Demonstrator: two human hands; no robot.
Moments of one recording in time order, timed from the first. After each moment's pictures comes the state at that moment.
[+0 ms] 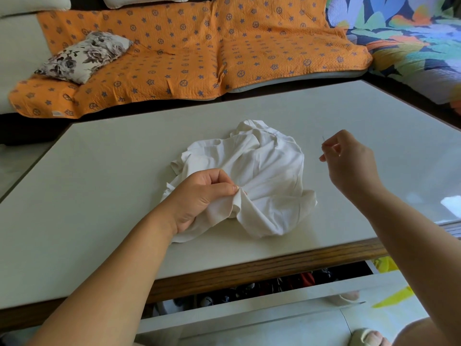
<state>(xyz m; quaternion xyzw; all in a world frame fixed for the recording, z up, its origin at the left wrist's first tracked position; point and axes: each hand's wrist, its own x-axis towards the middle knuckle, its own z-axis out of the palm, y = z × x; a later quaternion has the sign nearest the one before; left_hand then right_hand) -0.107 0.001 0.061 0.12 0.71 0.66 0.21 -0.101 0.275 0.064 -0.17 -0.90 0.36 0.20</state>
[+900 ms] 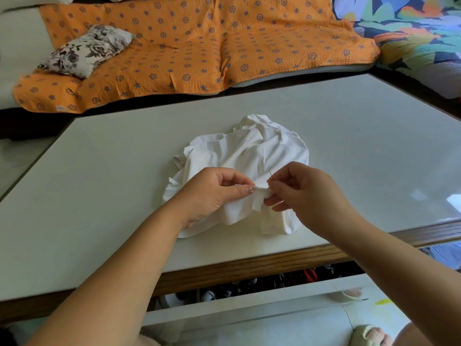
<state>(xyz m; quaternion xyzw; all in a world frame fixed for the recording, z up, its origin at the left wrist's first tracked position) -0.104 0.012 0.058 0.14 0.78 0.58 0.19 -0.039 0.200 0.076 -0.05 -0.84 0.55 0.02</state>
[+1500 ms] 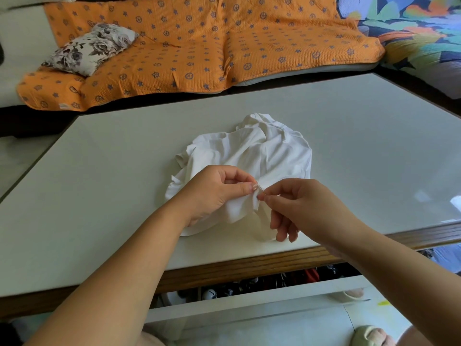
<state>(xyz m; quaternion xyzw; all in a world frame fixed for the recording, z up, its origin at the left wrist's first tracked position) -0.103 0.013 0.060 0.14 0.78 0.59 0.19 -0.027 0.192 0.083 -0.05 -0.81 0.57 -0.10</state>
